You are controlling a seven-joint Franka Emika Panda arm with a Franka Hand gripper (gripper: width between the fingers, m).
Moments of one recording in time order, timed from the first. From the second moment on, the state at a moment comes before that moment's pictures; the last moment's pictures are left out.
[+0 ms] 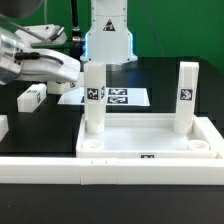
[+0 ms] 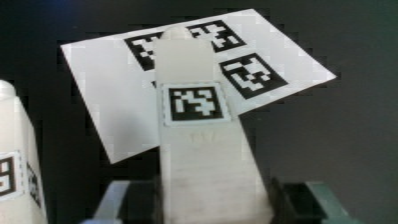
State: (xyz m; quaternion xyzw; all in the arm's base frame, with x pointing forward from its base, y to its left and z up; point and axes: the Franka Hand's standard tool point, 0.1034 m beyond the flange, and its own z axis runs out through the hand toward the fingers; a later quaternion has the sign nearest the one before) arm 0.444 -0.130 0.067 -0.84 0.21 0.46 0.21
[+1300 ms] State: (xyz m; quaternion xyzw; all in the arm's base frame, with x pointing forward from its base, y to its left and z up) arm 0.470 -0.141 0.106 -0.86 0.19 0.42 0.21
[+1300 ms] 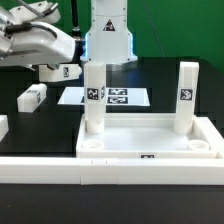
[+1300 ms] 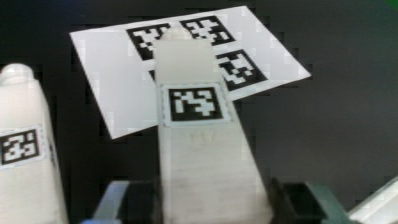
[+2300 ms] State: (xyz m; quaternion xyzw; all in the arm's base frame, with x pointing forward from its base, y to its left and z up) arm 0.544 -0.124 0.164 -0.96 0.17 0.15 0.14
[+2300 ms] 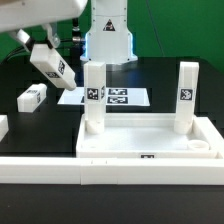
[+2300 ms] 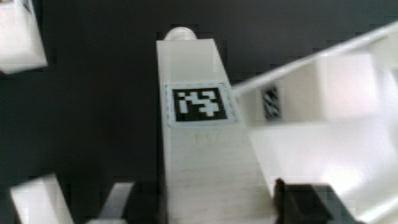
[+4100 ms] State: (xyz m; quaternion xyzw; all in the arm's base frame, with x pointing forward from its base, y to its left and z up) arm 0.621 -0.009 0.191 -0.99 0.12 -0.04 0.07
